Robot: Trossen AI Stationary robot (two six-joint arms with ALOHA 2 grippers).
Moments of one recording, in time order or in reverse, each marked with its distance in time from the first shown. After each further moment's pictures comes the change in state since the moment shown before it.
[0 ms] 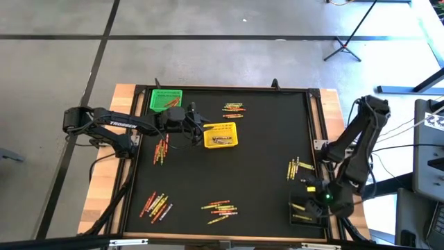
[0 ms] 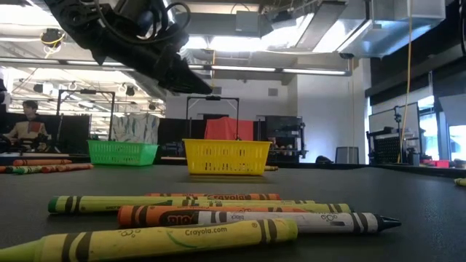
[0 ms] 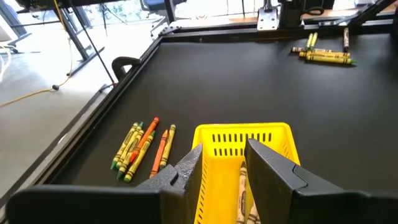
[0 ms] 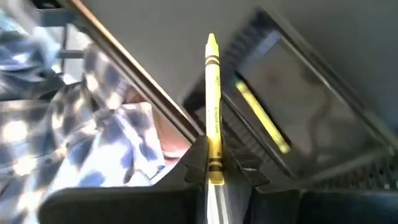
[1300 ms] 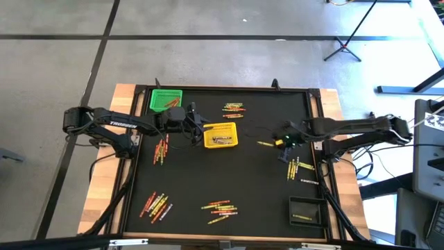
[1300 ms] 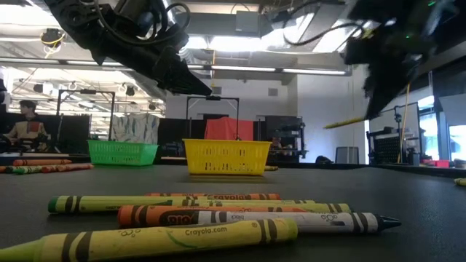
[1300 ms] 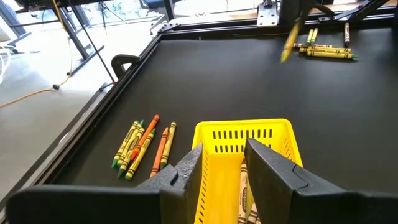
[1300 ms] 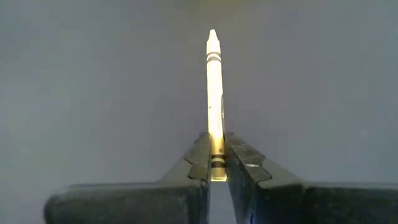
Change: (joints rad) left arm 0.002 0.000 0.000 -0.014 0.000 0.012; right arm -1.175 -0.049 -0.002 -0.147 -0.137 -1.739
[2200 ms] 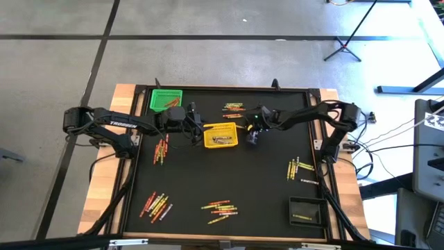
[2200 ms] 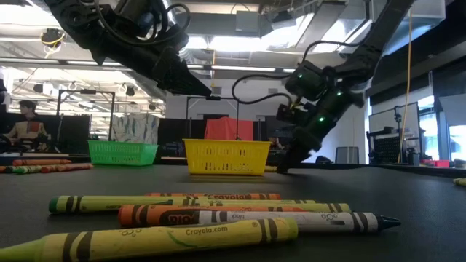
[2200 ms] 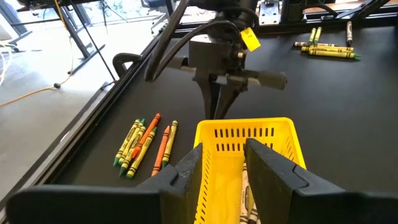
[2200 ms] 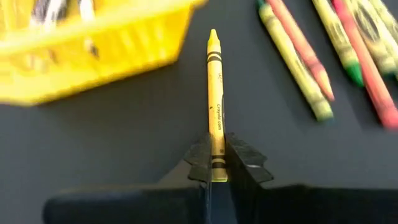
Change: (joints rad) left arm 0.006 0.000 0.000 -0.005 0.000 0.000; right arm -0.377 0.685 -0.002 0.887 -0.095 -0.471
